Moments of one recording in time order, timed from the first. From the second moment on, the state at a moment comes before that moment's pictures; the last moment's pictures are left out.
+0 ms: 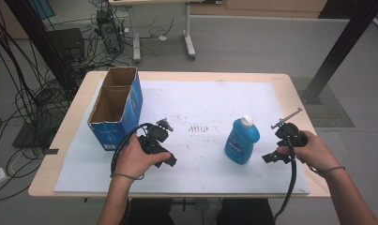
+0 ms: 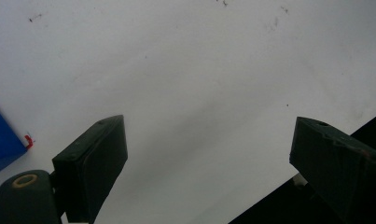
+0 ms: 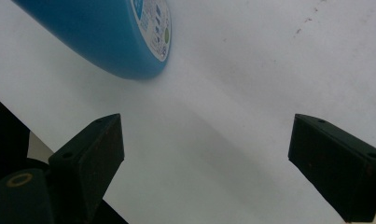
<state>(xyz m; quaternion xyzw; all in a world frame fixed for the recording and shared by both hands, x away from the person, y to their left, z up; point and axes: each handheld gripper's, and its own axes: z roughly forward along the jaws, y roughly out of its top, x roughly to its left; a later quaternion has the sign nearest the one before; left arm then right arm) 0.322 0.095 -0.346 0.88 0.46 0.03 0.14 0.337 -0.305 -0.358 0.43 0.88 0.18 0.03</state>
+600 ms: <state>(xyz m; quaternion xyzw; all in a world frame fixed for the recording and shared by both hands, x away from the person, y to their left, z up) 0.320 0.094 -0.346 0.88 0.46 0.03 0.14 0.324 -0.295 -0.370 0.42 0.89 0.19 0.03</state>
